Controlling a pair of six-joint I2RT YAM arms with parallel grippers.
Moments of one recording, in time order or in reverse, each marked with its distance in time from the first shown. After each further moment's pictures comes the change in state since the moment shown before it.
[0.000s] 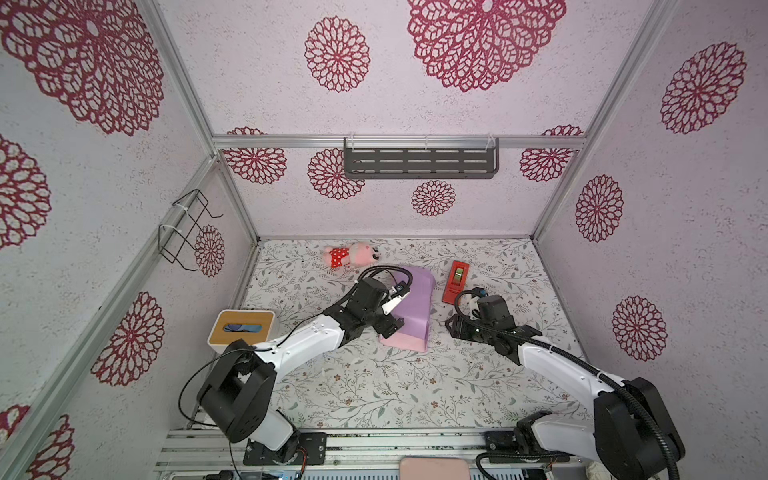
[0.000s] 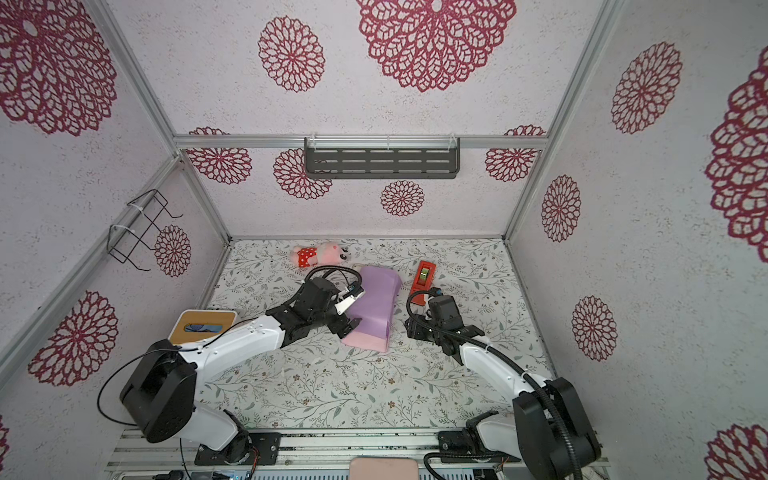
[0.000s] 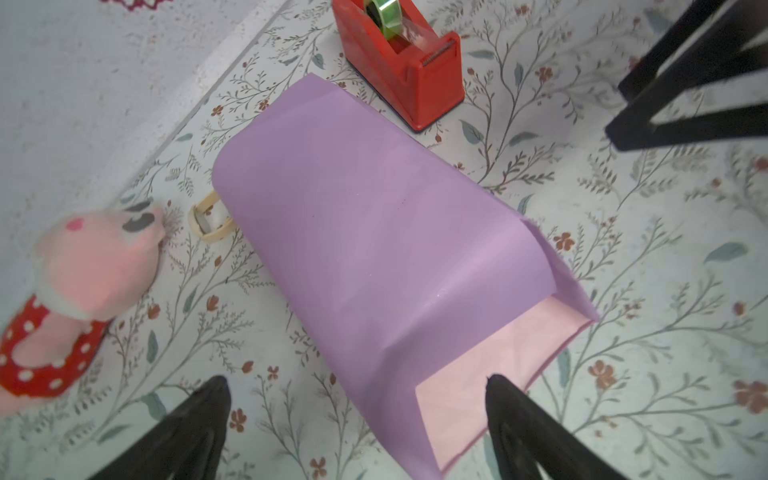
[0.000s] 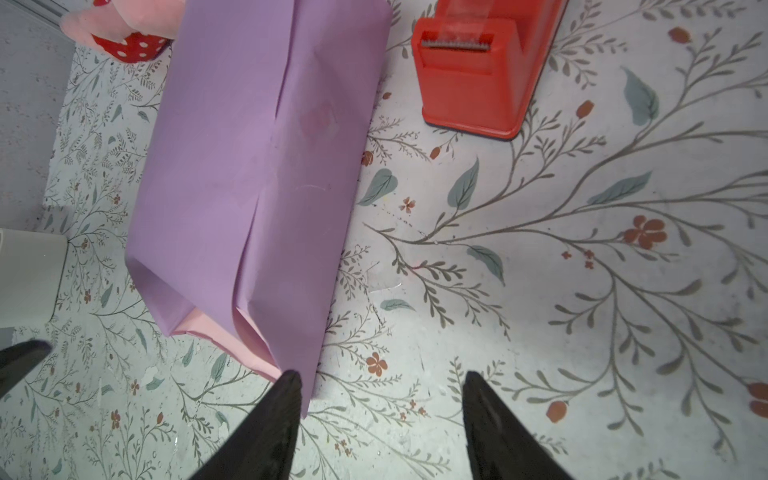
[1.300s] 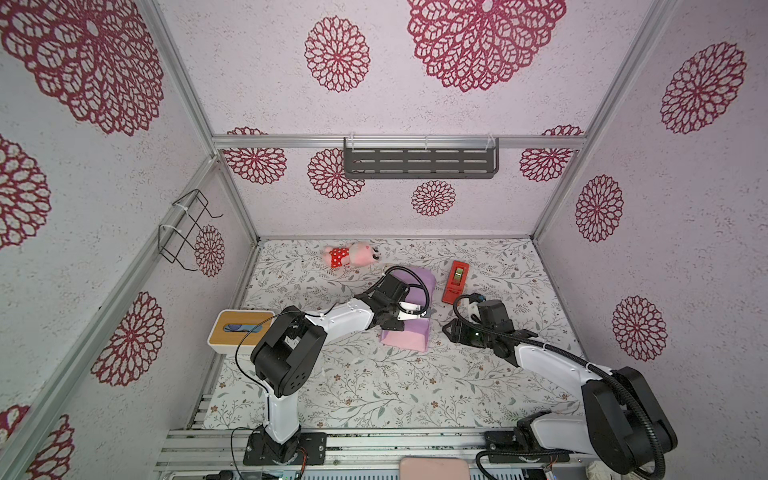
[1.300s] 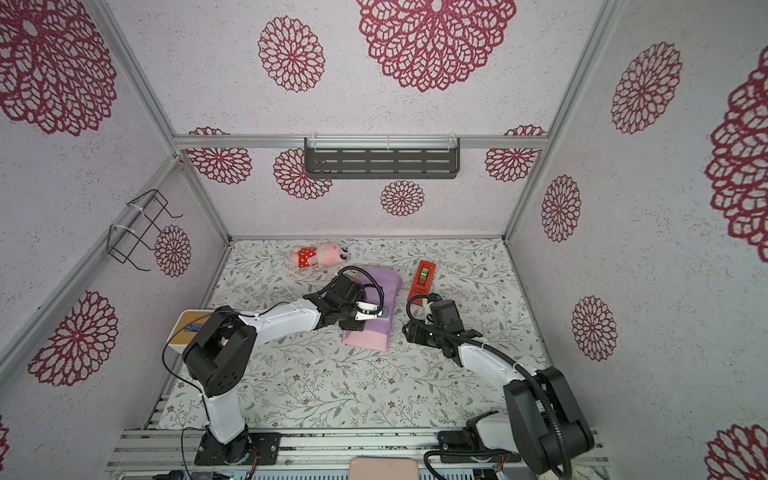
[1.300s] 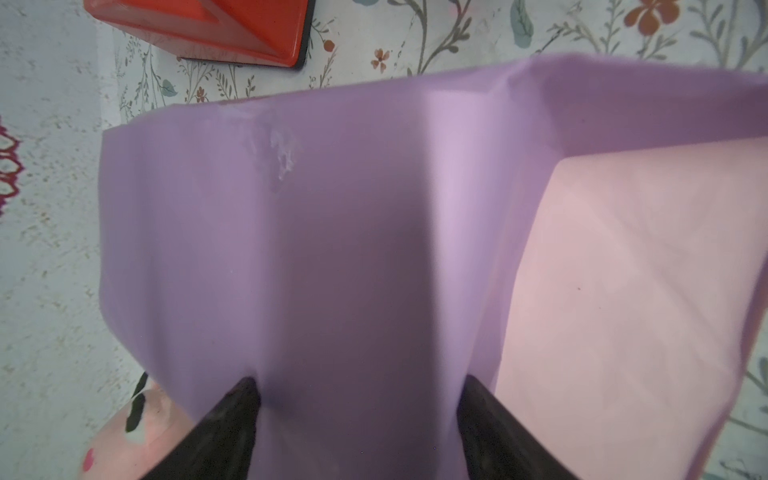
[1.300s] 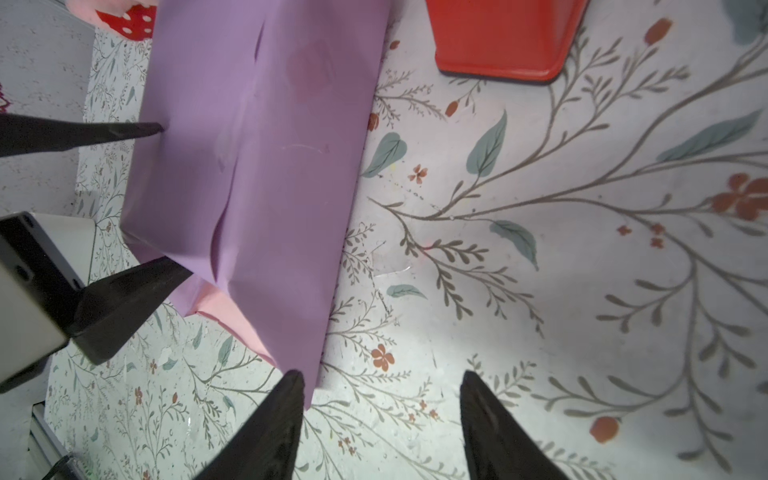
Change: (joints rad) left arm -0.031 0.319 0.199 -0.041 -0.043 0.593; right arm 0.000 0.066 -0.066 0.121 -0.091 0.026
